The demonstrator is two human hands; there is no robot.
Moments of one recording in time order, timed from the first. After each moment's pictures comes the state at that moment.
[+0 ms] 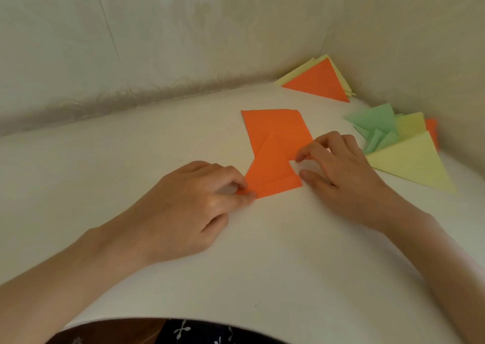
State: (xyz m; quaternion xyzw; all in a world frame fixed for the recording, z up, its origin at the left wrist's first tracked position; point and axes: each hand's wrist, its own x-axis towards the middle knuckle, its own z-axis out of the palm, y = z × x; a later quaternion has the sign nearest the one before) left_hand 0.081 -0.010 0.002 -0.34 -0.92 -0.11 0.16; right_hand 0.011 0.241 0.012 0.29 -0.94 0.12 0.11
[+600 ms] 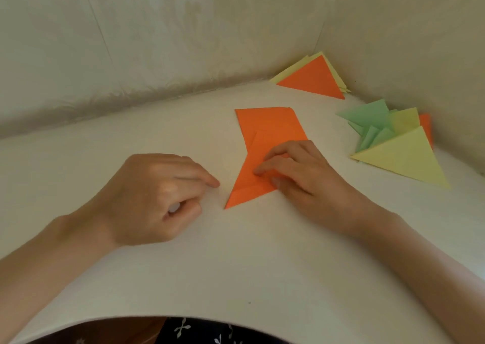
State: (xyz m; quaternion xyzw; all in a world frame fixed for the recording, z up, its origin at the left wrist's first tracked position) left_hand 0.082 -0.031 0.020 -0.35 -0.90 -0.17 0.18; right_hand 0.019 0.220 0.006 0.39 -0.89 0.21 0.06
